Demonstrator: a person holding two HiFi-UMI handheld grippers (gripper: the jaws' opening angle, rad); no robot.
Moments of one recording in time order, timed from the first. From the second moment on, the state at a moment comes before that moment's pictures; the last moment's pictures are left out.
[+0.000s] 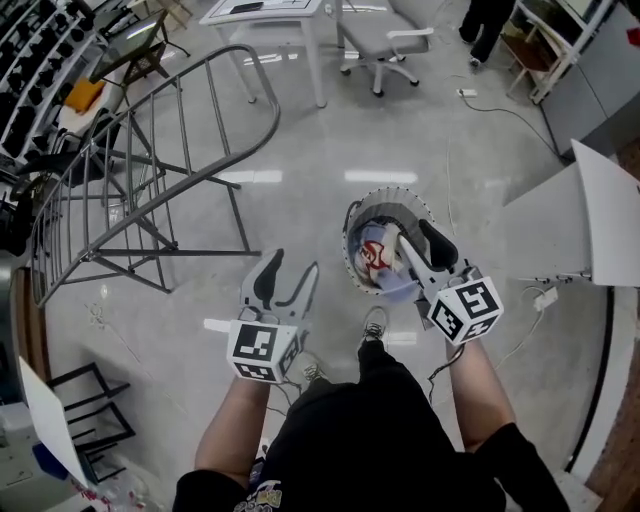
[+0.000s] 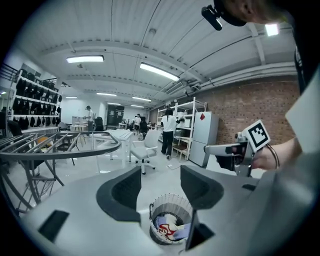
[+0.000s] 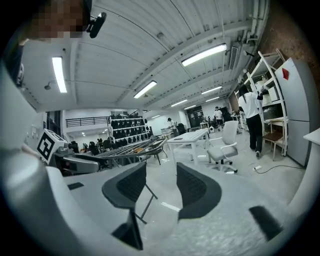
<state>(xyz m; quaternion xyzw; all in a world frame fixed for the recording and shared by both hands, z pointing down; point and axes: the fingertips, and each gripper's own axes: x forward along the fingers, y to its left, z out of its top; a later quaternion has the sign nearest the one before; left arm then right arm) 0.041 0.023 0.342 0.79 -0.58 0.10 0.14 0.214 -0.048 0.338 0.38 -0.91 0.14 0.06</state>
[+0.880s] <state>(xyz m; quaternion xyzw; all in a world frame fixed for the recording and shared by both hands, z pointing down) 0.128 -0.152 0.376 0.84 -0.51 0.13 0.13 0.290 -0.177 0.401 0.43 -0.88 0.19 0.07</state>
